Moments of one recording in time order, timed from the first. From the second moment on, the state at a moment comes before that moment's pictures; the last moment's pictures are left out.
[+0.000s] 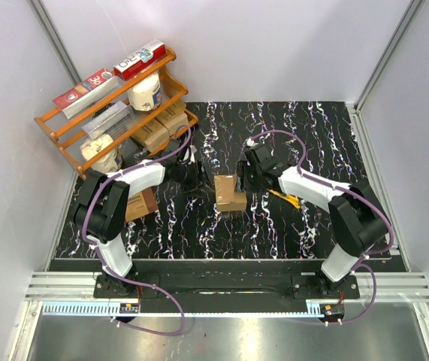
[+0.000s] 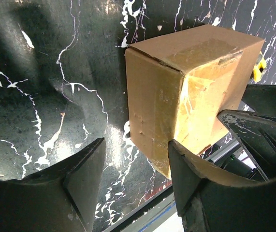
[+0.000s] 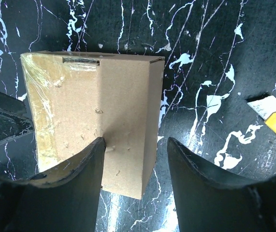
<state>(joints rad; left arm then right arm) -0.43 1.77 1.08 -0.34 0.47 -0.68 0.60 1.67 1.07 -0.33 0.01 0.54</state>
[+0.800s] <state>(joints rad) -0.42 1.78 1.08 -0.28 0.50 -0.68 0.61 1.69 1.09 -0.33 0.01 0.54</state>
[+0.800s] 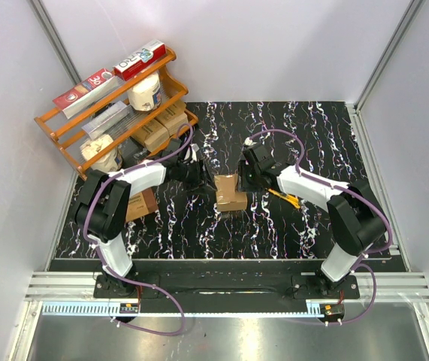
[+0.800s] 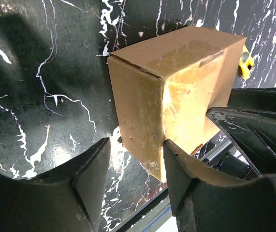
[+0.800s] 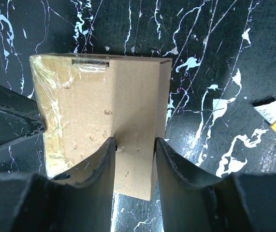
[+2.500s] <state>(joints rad) -0.40 1.79 1.04 -0.34 0.47 -0.70 0.61 1.69 1.10 -0.34 0.02 0.55</state>
